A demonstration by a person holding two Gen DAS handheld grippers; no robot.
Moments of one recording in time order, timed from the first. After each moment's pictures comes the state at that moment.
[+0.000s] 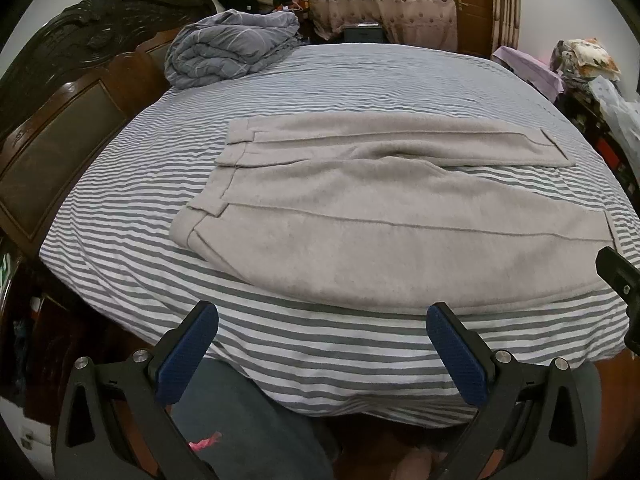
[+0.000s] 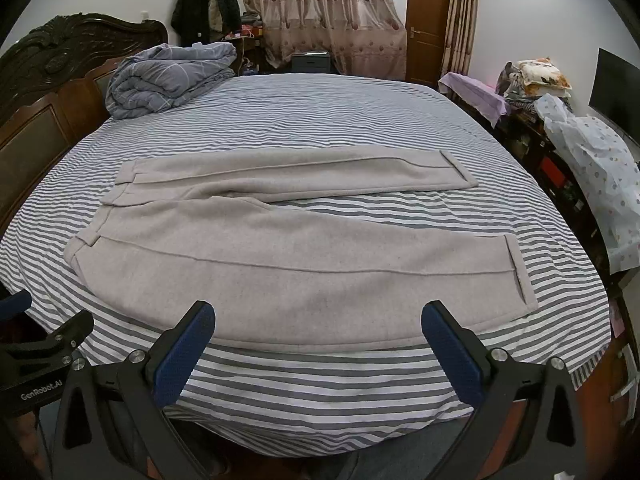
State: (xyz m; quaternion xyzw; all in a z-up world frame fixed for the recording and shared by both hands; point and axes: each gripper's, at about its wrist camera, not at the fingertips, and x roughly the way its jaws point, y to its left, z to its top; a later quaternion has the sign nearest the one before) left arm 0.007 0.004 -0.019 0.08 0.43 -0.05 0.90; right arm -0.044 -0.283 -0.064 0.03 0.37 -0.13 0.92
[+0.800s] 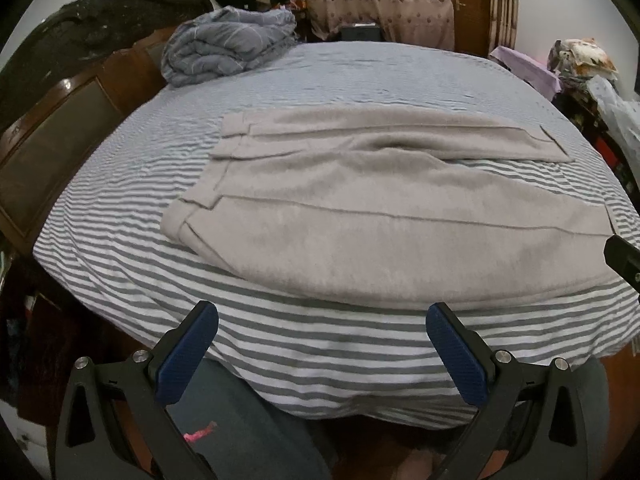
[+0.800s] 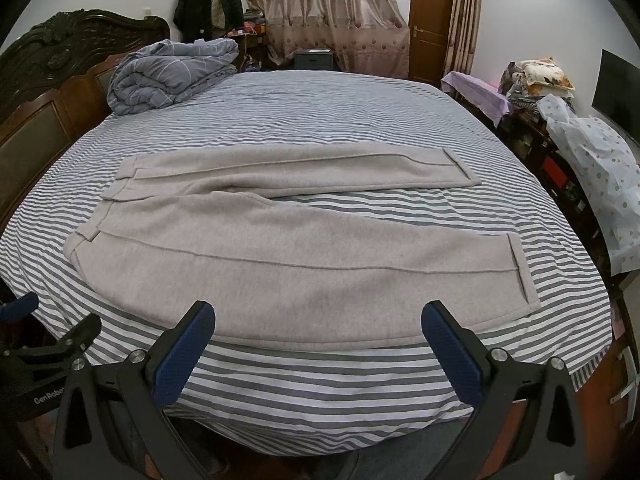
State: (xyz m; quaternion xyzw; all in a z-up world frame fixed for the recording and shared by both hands) left arm 0.009 0.005 -0.038 0.07 0.44 -0.06 0.89; right arm -0.044 -0.283 -0.067 0.02 0.37 -0.13 0.92
